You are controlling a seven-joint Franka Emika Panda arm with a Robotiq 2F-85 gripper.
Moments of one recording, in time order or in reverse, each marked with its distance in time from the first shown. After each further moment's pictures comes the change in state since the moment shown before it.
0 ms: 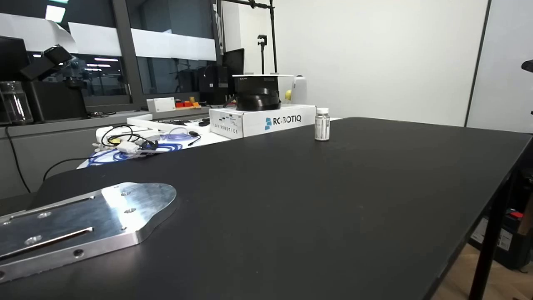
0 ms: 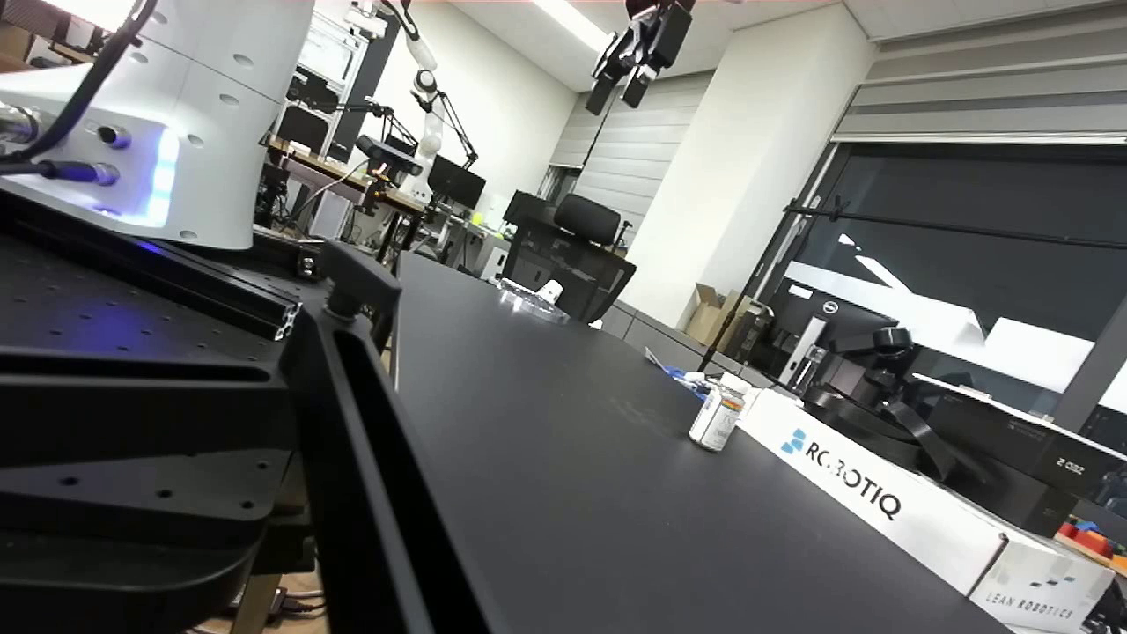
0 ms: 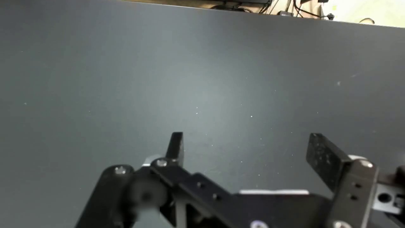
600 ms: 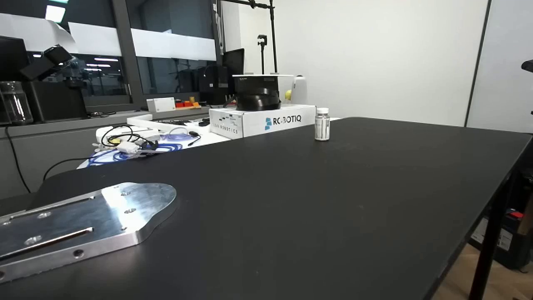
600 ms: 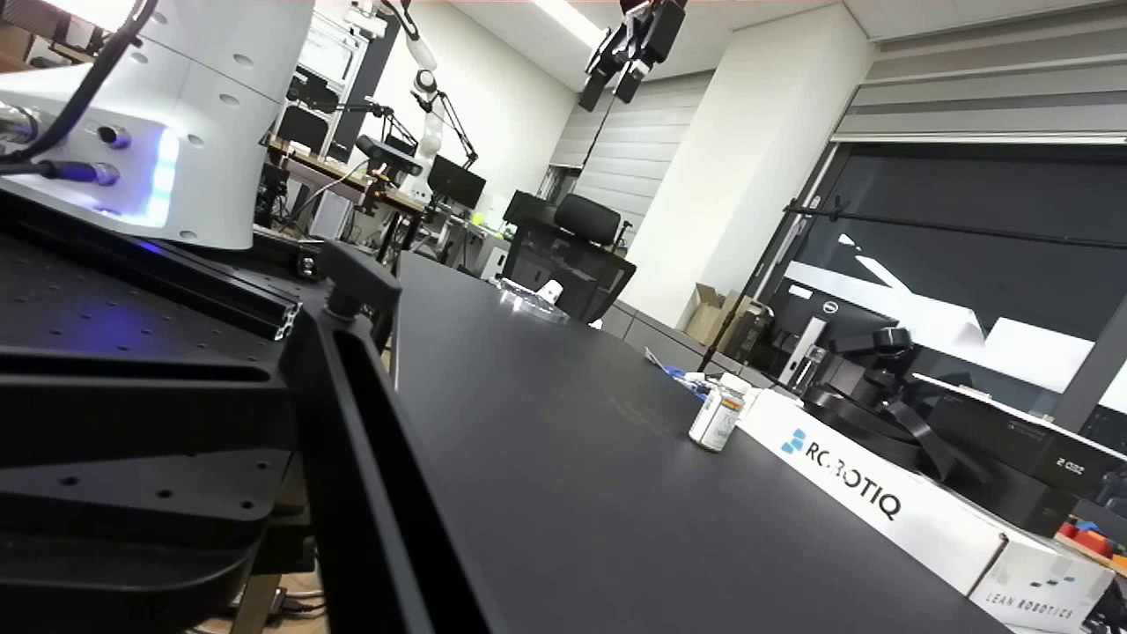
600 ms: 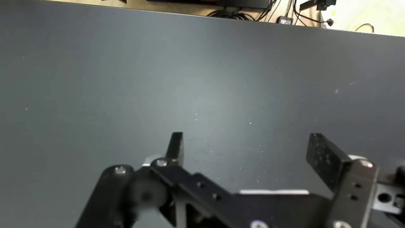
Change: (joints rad) arm 0.001 -0.035 0.006 -0.022 0.000 -0.023 0.000
